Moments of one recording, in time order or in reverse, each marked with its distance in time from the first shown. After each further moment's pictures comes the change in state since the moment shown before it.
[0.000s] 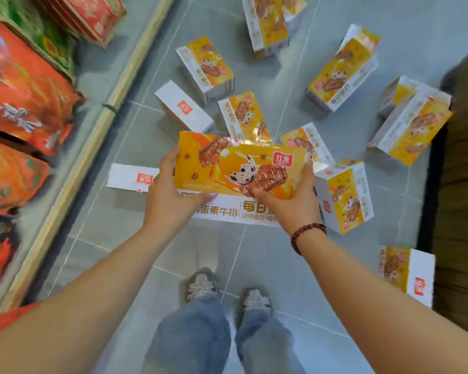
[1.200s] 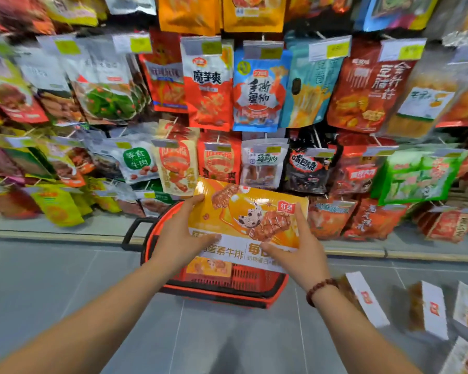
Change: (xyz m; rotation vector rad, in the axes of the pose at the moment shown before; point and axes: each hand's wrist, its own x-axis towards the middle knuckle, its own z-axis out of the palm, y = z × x) left_hand -0.614 -0.008 -0.385 -0.078 1.107 -0.351; right_hand -0.565 -0.213 0.118 -0.419 -1.072 -1.059
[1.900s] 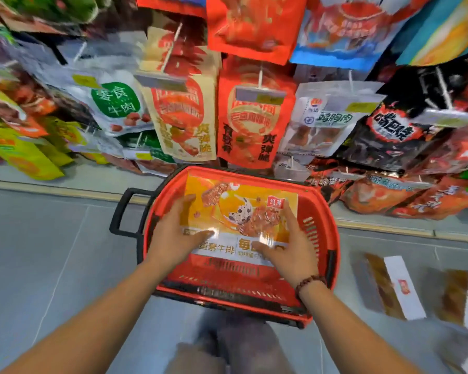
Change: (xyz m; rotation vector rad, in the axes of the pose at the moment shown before) left_hand 0.165 -0.215 0.029 -0.036 -0.102 -0.278; right_hand 0.184 0.067 0.190 -0.090 -0.193 0.193
